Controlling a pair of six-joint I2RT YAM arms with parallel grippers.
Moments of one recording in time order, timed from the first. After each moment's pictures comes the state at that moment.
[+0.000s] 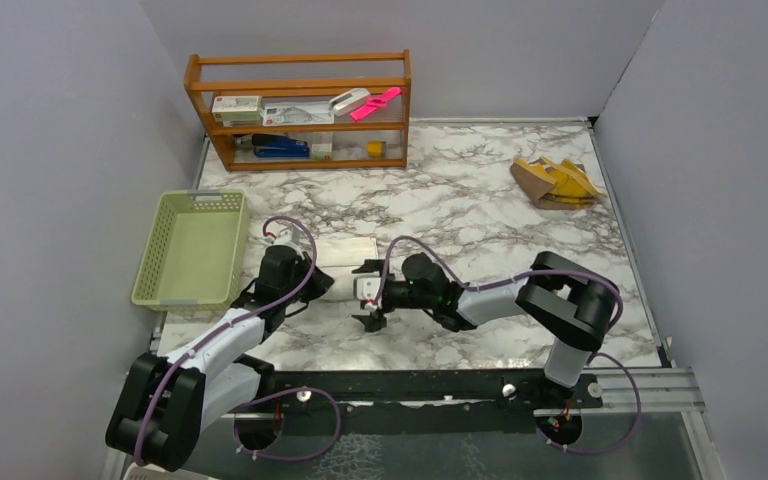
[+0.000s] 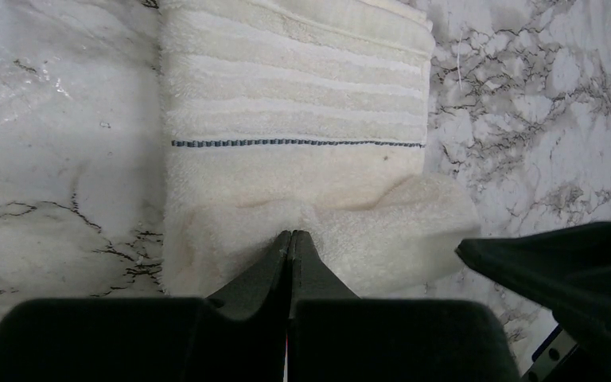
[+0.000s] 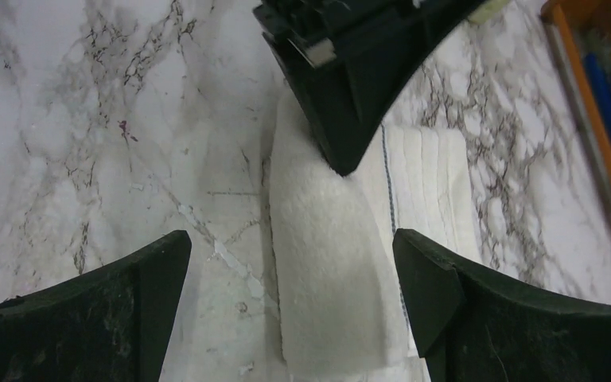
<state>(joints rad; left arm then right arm) -0.33 1.02 0.27 0.10 0.13 -0.70 0.98 1.75 0.68 0.75 -0.41 -0.54</state>
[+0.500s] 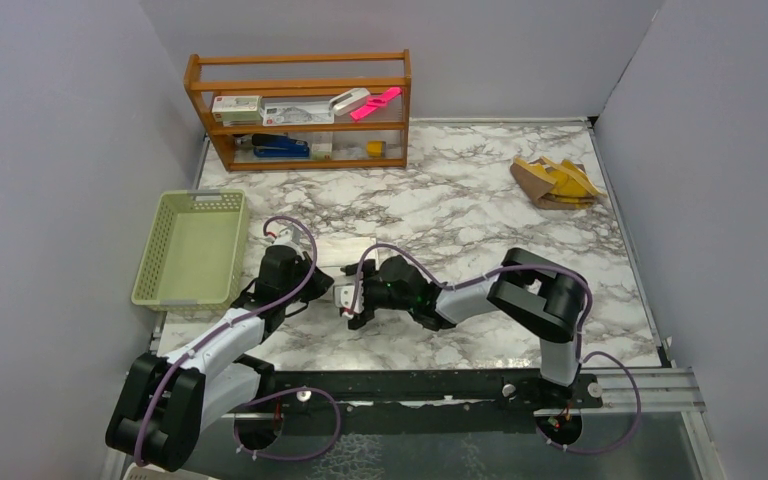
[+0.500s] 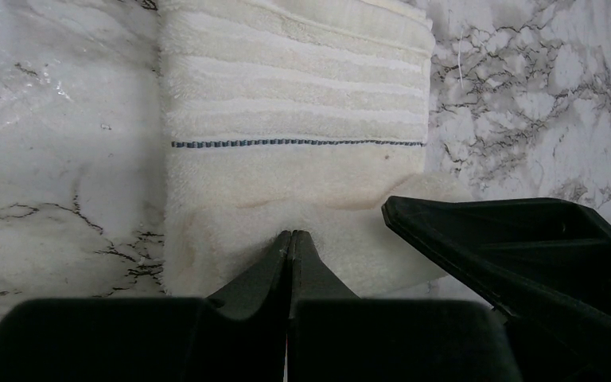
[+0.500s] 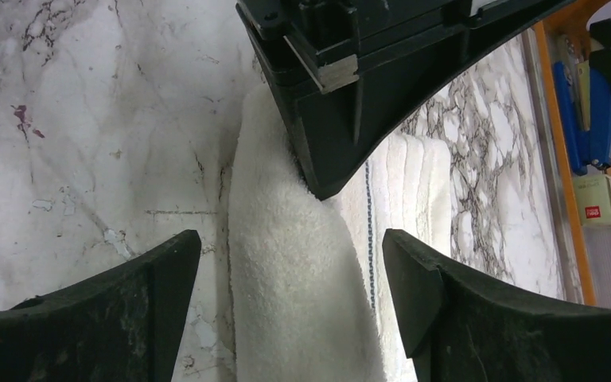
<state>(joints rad) -0.33 1.02 0.27 0.10 0.13 -0.69 1.08 1.92 0.80 0.77 -0.24 -0.77</state>
